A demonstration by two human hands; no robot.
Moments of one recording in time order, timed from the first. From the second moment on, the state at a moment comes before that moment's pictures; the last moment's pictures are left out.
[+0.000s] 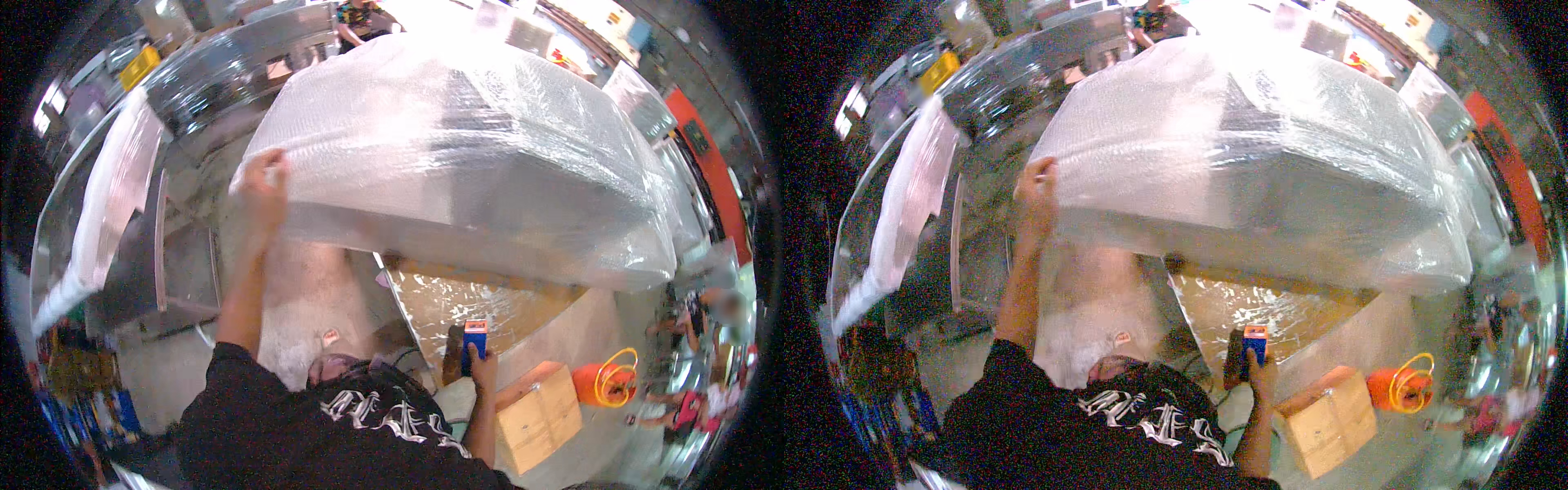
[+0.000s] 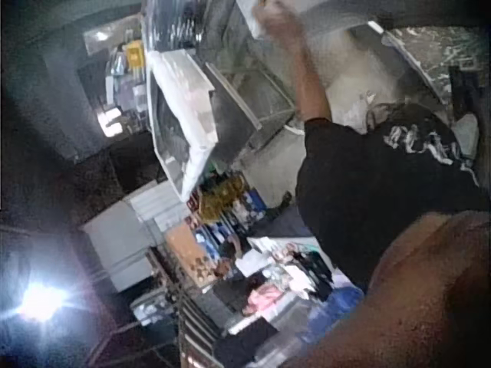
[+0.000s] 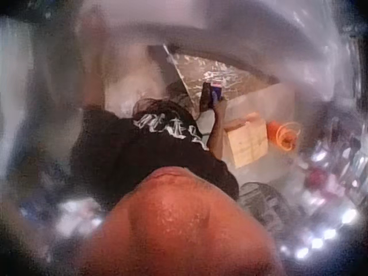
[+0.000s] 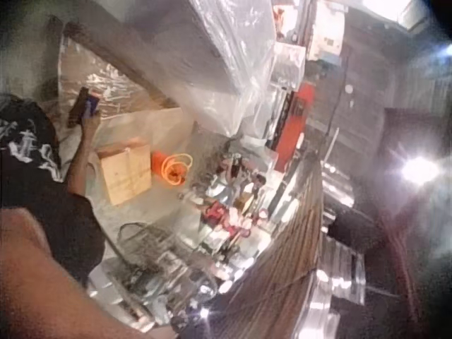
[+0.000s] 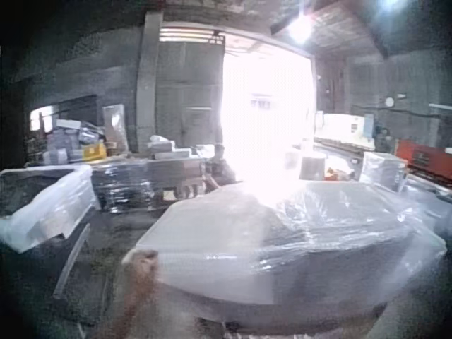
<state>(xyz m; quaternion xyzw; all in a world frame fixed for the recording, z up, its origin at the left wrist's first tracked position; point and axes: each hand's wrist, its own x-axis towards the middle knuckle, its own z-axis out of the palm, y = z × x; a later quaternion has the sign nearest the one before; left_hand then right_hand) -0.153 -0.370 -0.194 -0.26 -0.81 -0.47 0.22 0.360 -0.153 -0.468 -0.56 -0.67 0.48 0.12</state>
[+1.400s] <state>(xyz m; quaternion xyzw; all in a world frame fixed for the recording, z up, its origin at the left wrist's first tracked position) -0.746 -0.294 -0.283 -0.17 -0.52 -0.58 -0.60 -0.226 -0.233 -0.076 -0.67 -0.69 -0.14 0.23</state>
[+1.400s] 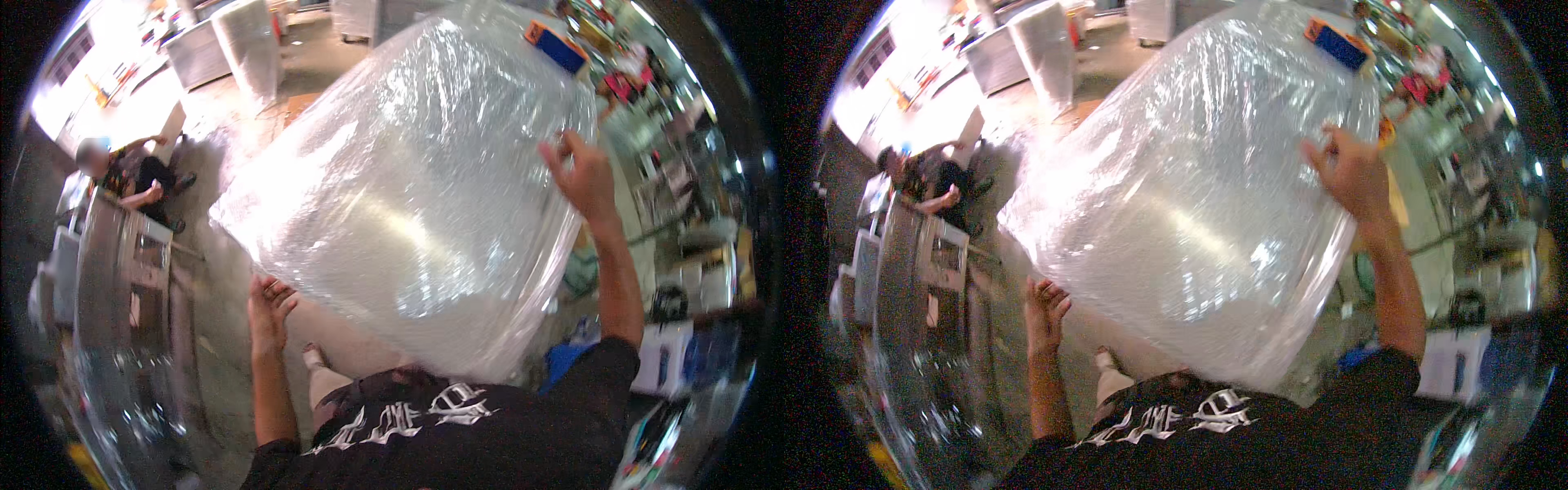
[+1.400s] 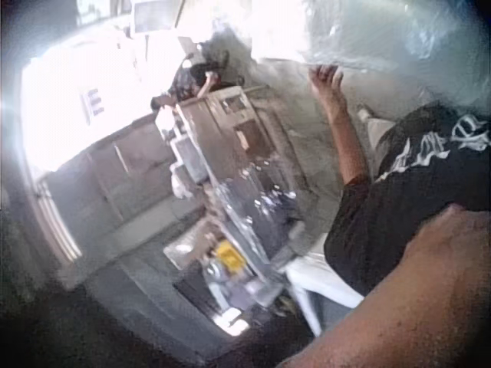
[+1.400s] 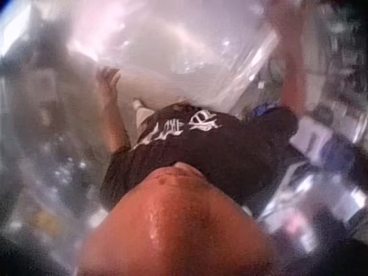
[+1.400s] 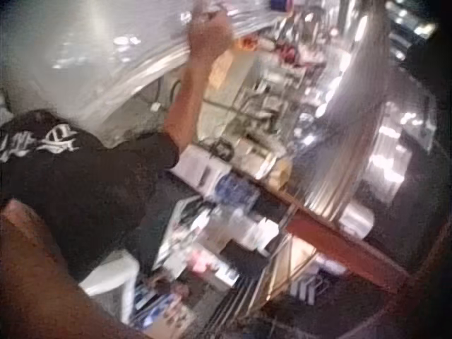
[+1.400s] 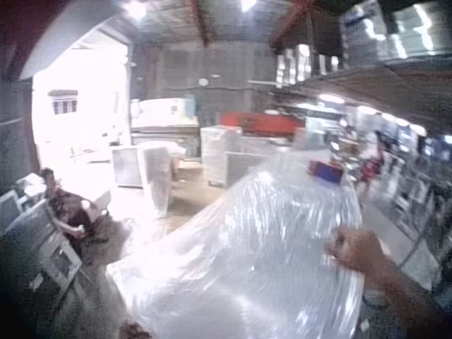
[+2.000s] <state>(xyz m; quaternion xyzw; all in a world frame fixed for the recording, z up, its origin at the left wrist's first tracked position) -0.808 -0.247 -0.299 -0.29 -0.35 -0.49 -0.74 -0.517 -0.453 -0.290 -0.87 -0.22 -0.25 0.38</state>
